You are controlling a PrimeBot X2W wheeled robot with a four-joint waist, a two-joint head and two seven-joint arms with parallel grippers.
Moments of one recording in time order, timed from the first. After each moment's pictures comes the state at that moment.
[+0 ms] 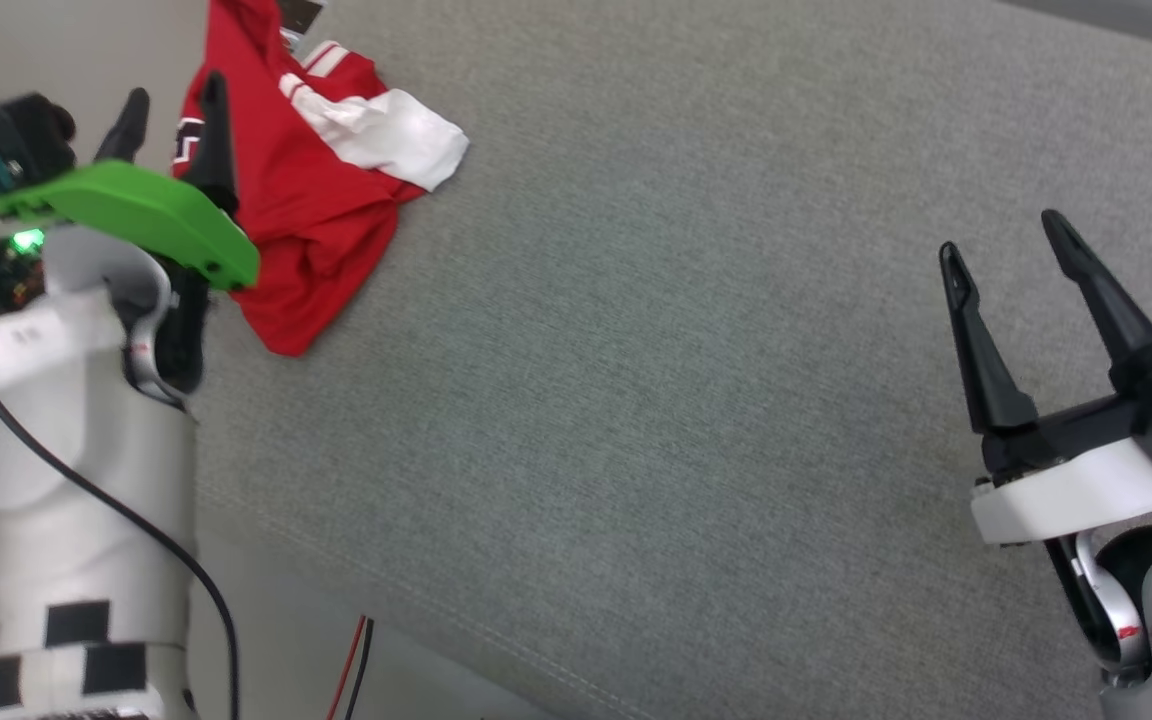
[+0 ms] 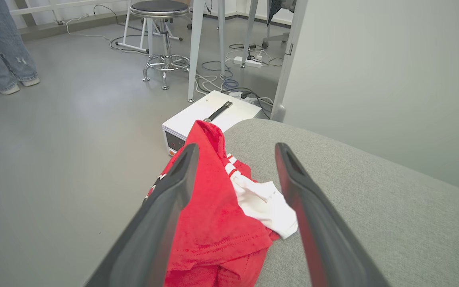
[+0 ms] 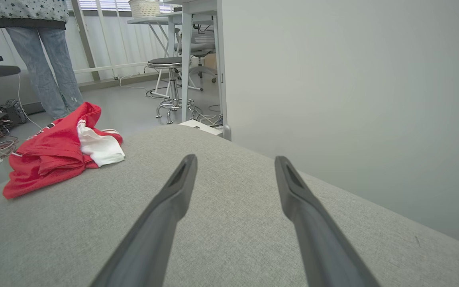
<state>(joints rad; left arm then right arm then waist) -0.74 0.19 0.09 0.54 -0.37 -0.11 0.01 -0.18 -0.22 0.11 -0.32 0.08 0.13 0.03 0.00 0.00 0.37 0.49</state>
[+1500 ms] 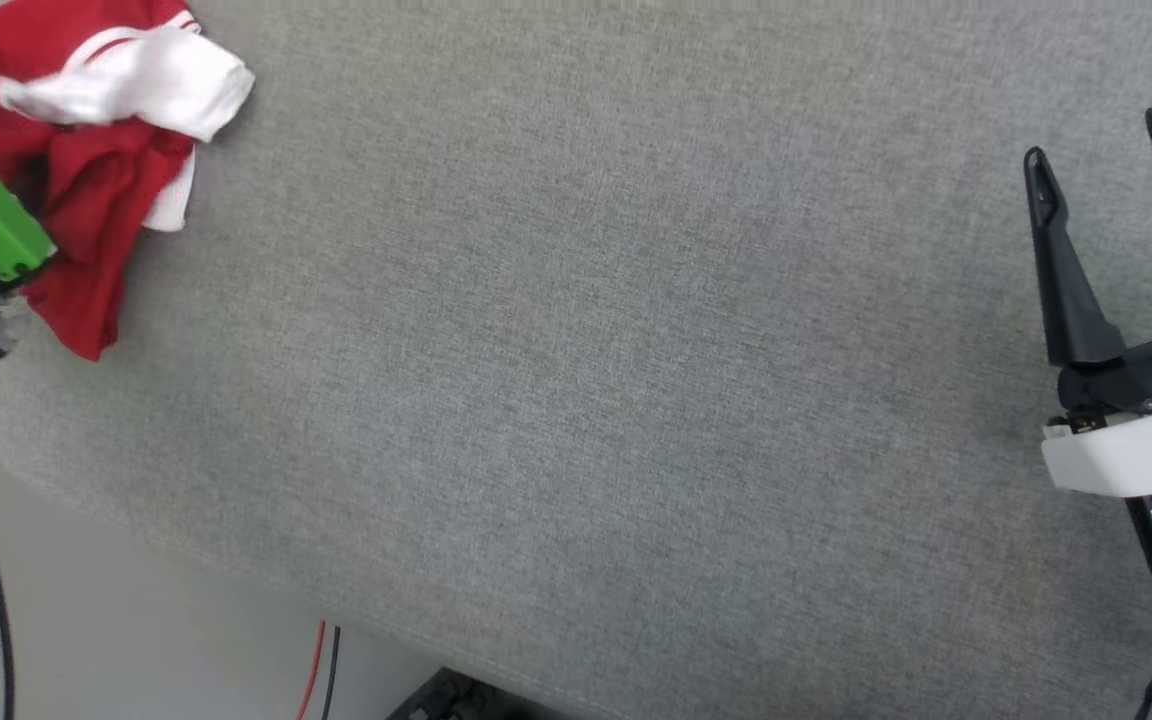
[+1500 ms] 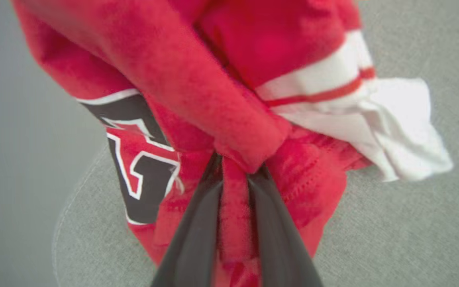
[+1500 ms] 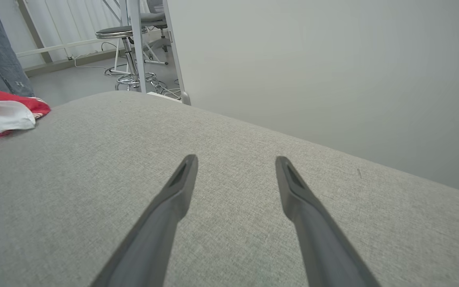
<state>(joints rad) -0.96 0.50 -0.06 0.95 -0.75 -0.13 0.37 -0.27 -0.29 0.07 -0.41 0.11 0.13 0.07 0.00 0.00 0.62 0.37</state>
